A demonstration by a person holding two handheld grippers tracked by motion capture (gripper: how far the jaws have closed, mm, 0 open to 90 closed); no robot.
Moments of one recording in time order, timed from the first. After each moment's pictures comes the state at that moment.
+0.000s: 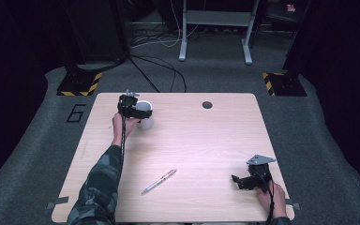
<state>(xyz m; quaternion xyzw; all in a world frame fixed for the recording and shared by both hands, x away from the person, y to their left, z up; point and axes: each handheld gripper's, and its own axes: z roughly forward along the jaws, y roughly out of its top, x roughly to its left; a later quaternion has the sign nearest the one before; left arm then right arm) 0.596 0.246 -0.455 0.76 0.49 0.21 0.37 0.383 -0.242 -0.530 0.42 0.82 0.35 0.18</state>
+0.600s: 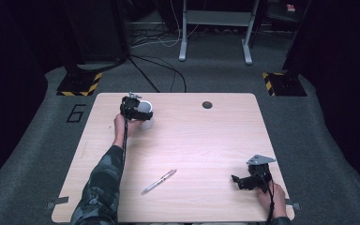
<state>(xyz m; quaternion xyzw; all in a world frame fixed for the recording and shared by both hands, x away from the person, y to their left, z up) 0.600 0.243 -0.467 0.78 0.48 0.22 0.35 0.383 -0.242 -0.530 0.42 0.82 0.35 0.18</state>
